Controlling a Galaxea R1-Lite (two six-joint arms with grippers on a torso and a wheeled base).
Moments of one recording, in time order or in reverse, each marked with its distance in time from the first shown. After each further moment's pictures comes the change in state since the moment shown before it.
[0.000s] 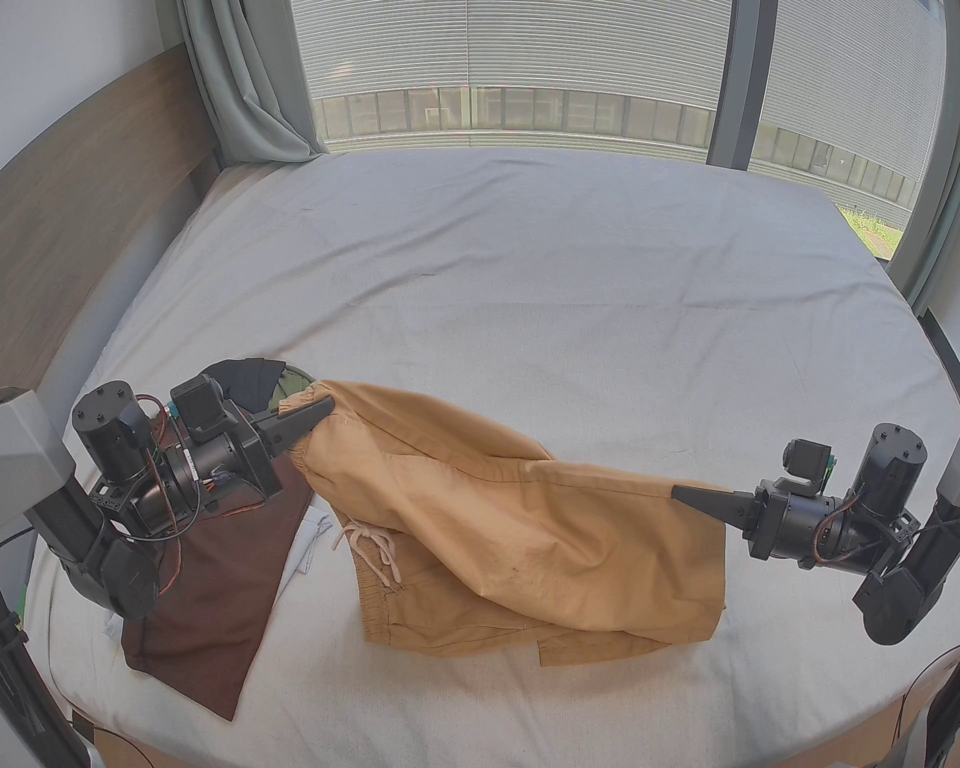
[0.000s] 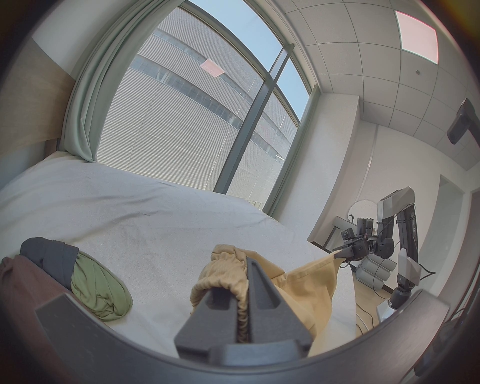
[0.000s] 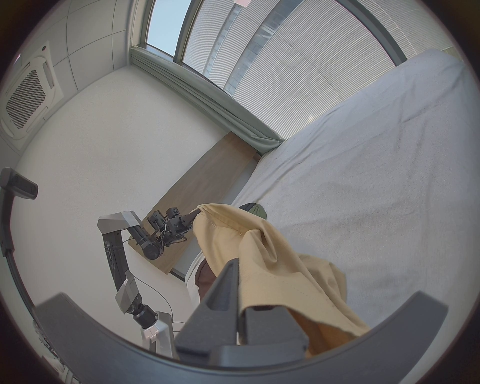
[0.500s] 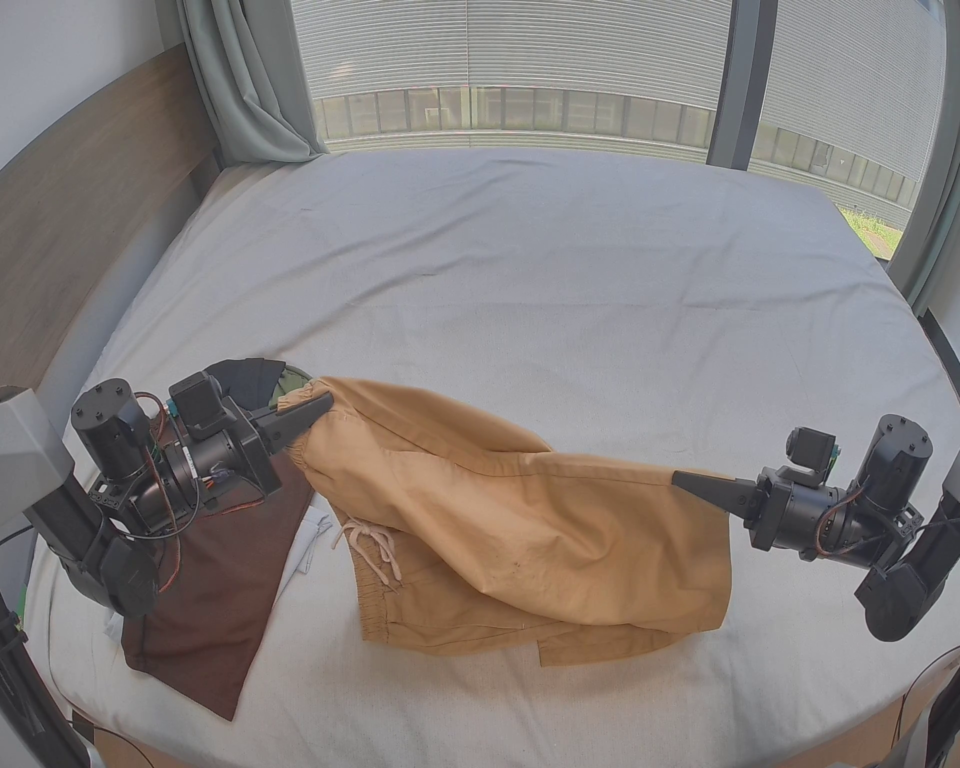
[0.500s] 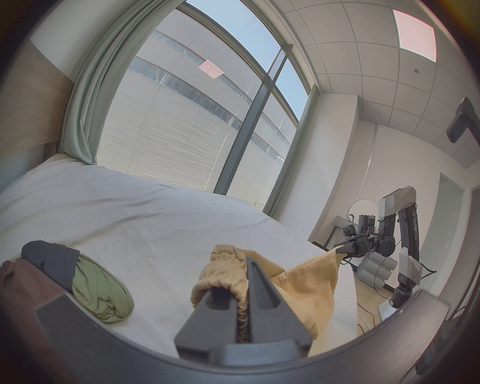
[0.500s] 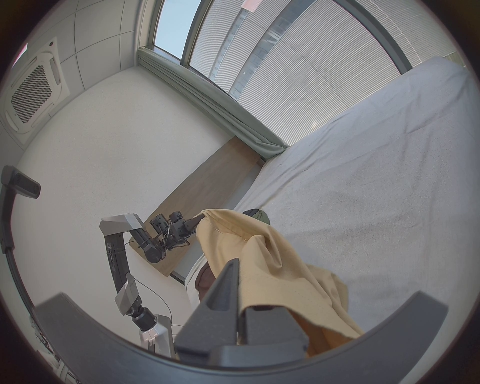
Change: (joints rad) left arm 0.002 -0.002 -0.006 0.000 0.000 0.006; right arm 0.011 -0.024 -0.020 -0.001 -0.011 0.001
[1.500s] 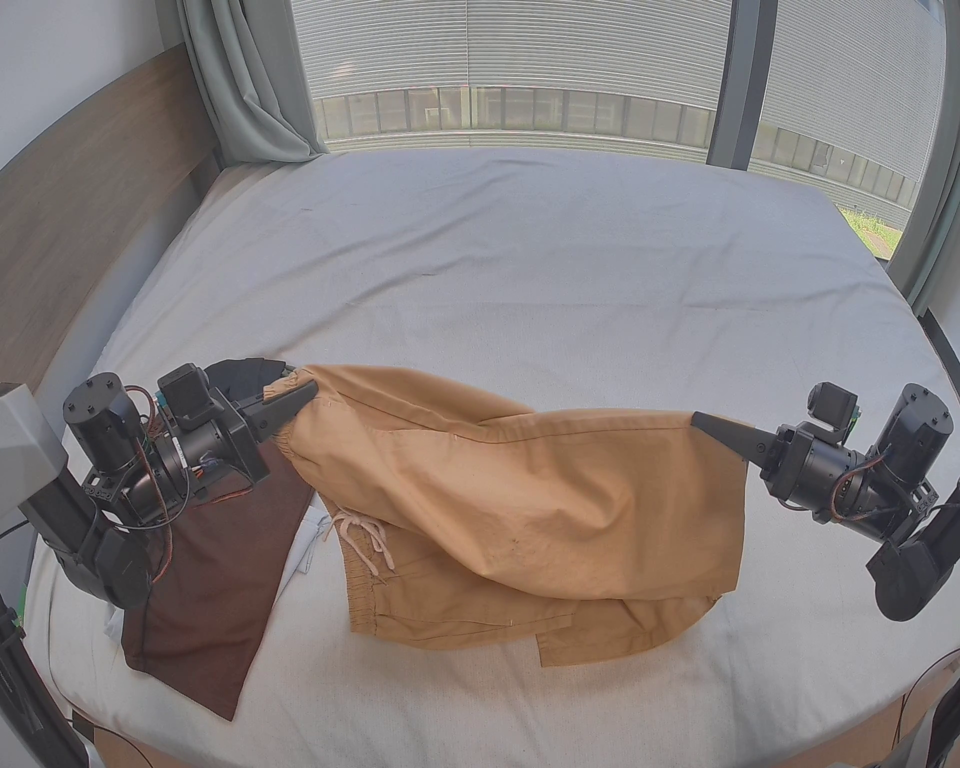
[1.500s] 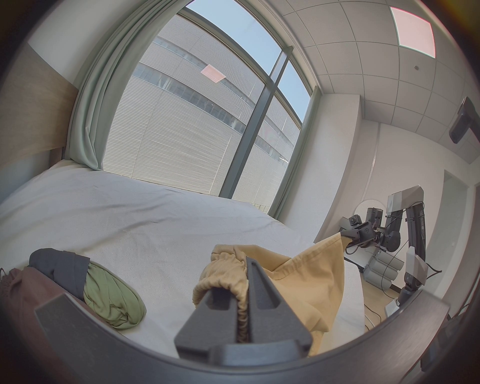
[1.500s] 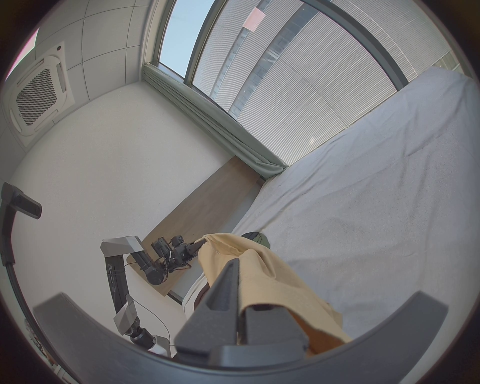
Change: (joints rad) left arm 0.040 0.000 -0.021 0.000 0.000 0.000; right arm -0.021 -0.061 -0.076 -0.001 -0.051 0.082
